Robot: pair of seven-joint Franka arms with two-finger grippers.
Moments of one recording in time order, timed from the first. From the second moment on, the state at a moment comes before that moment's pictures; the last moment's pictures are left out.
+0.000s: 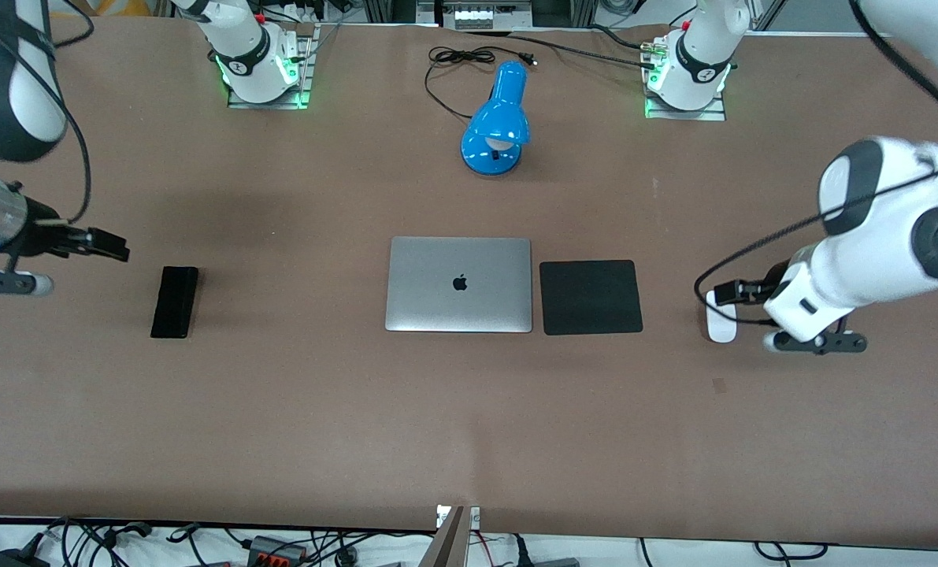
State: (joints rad) left arm 0.09 0.44 -0.21 -1.56 0.04 1.87 -0.13; right arm -0.03 0.23 -0.04 -1.70 -0.04 1.81 -0.01
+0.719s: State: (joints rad) left arm 0.18 0.65 -0.20 -1.68 0.16 2.20 0.11; right arm -0.12 0.55 -0.05 -1.79 -0.08 2.18 -0.01
